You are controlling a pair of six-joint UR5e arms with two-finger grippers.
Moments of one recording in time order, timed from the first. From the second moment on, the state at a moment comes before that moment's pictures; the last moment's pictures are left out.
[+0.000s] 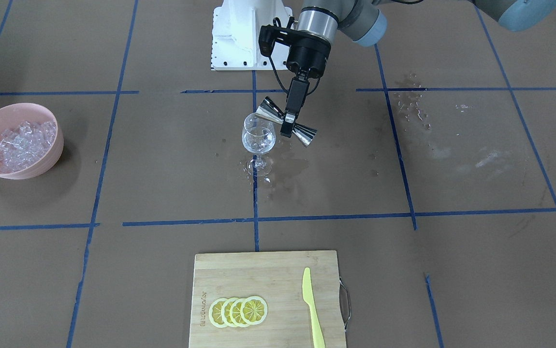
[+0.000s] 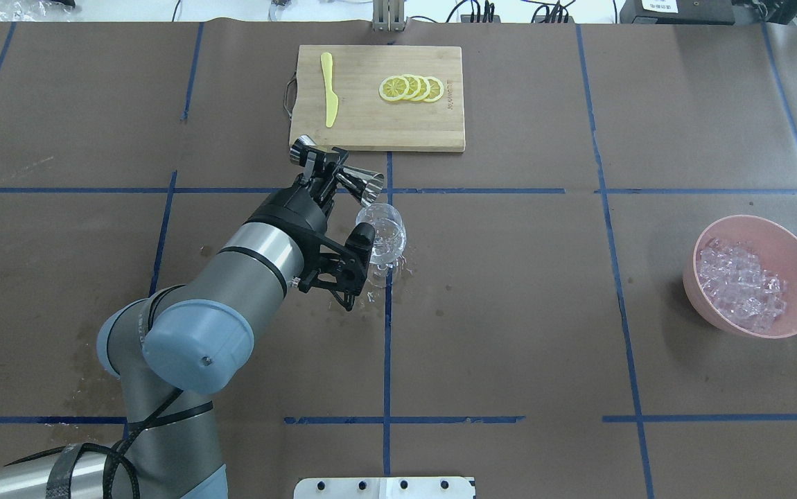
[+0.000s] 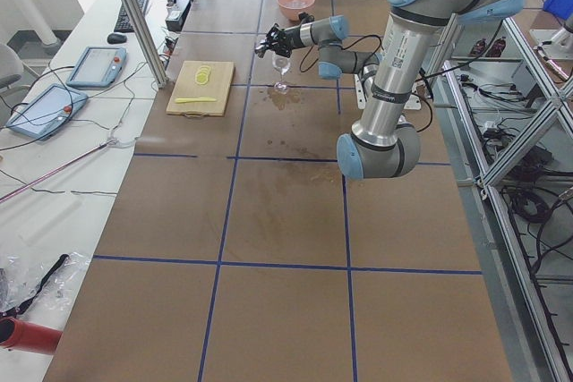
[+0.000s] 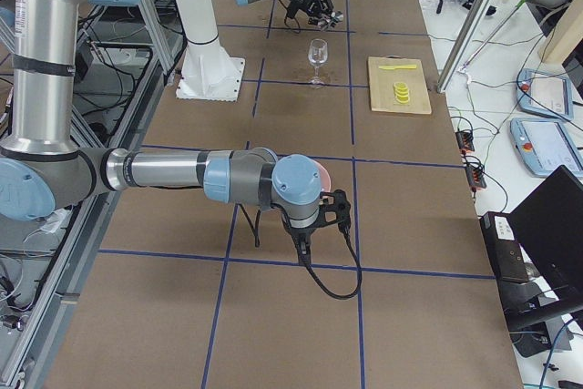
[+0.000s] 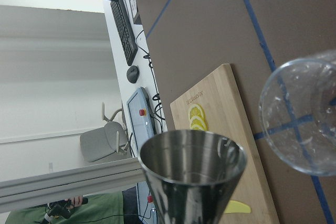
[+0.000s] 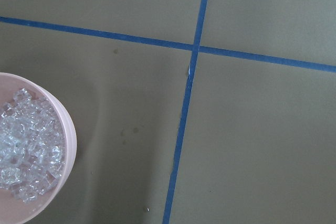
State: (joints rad) left arm -0.33 -2.07 -1.85 -2.28 -0.87 0.60; right arm 1.68 -1.73 1.81 -1.69 2.43 -0.25
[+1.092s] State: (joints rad) left arm -0.33 -1.51 -1.80 -2.91 -0.87 -0.46; right arm 1.69 -1.72 1.84 -1.69 2.43 -0.25
